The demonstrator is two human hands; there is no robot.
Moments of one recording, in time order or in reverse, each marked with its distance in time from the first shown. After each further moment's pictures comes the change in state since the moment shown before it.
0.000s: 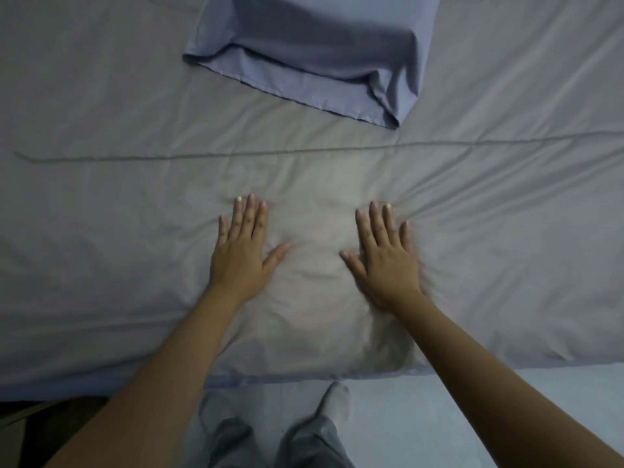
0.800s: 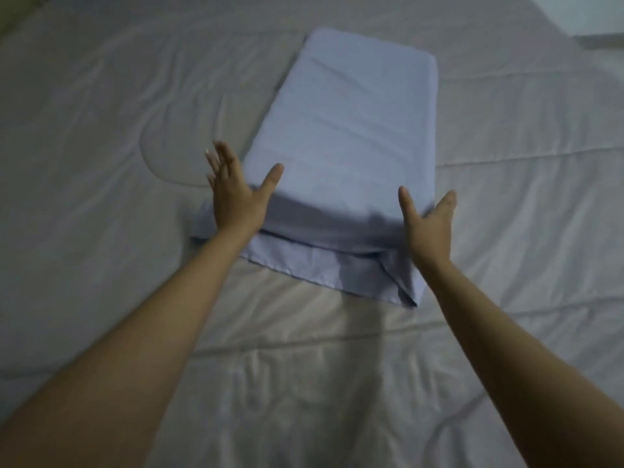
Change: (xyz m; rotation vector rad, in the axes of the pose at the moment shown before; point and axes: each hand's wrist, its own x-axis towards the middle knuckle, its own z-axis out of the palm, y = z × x) left_hand 0.338 -0.024 -0.183 -0.663 0.451 -0.154; right_hand 0.292 0.036 -0.152 0.915 0.482 0.553
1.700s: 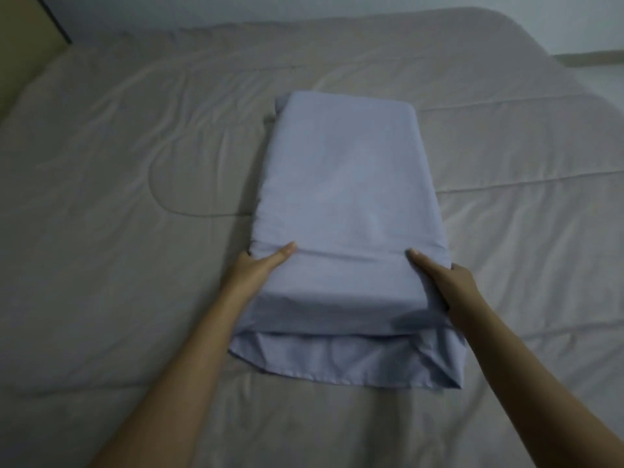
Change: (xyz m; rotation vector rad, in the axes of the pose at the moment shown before) left_hand -0.030 0.007 0.003 -0.297 -0.321 -0.559; right_hand 0.013 0.010 -0.062 0.225 -0.201 0.387
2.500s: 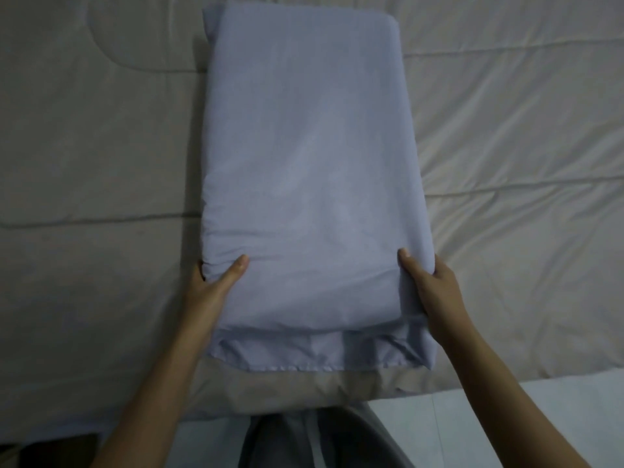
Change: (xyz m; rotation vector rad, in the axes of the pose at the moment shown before) left_hand -0.266 -0.138 0.028 -0.276 0.069 -0.129; right_hand -0.177 0.132 -0.133 -0.095 -0.083 0.041
